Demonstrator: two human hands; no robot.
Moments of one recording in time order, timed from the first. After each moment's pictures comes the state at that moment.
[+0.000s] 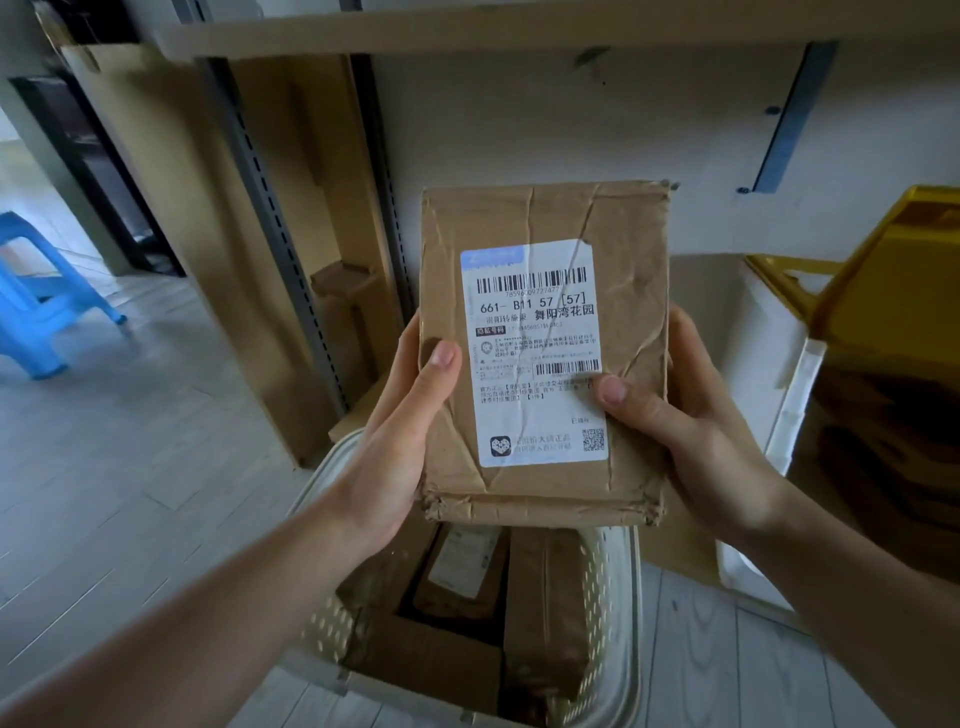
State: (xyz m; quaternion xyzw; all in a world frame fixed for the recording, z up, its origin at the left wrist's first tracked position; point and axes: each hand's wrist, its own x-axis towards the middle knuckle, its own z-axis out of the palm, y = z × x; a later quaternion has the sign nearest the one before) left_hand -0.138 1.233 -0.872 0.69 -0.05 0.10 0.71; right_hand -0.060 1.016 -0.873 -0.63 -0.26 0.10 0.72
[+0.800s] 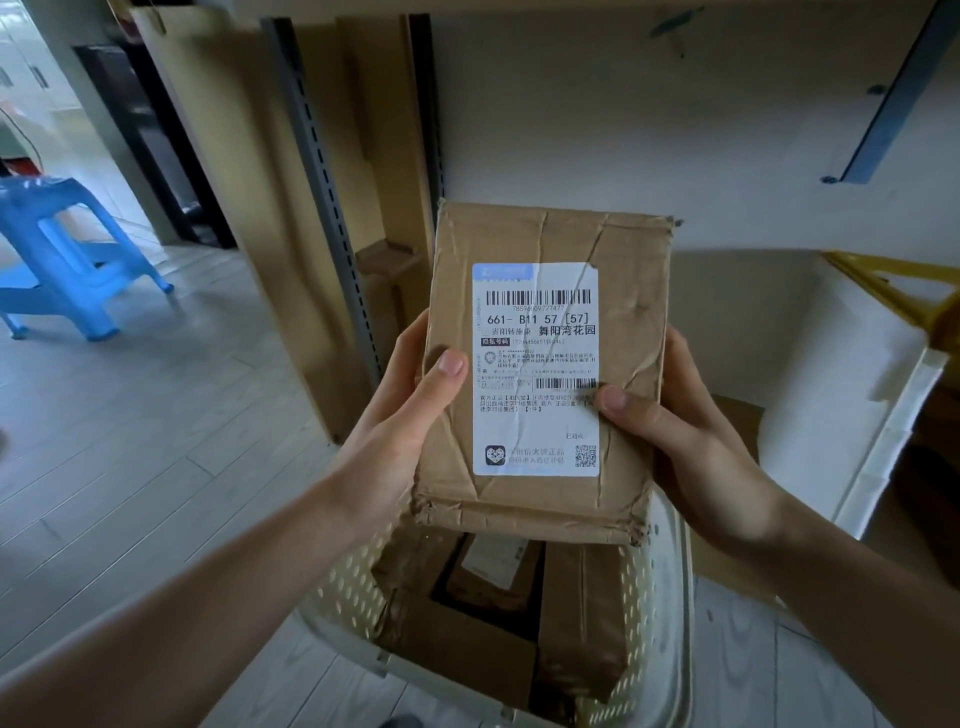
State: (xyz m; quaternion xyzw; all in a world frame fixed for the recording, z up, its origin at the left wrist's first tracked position) left_hand -0.157 1.273 -0.877 0.73 0.02 0.12 0.67; right_hand -0.062 1.060 -0.888 -0.61 -0.27 0.19 0.72
